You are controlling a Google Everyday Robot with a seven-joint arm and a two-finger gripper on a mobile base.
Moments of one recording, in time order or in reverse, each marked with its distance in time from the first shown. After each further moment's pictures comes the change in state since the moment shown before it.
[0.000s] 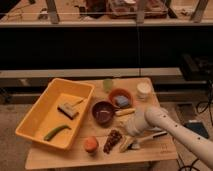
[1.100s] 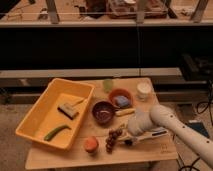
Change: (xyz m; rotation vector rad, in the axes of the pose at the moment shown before) arm -0.037 0.009 -0.050 0.048 -0.071 -0.043
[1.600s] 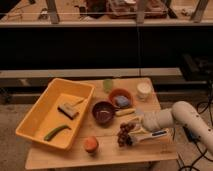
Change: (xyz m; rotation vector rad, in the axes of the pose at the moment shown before) arm 0.022 -0.010 -0.091 0.114 -0.107 0.092
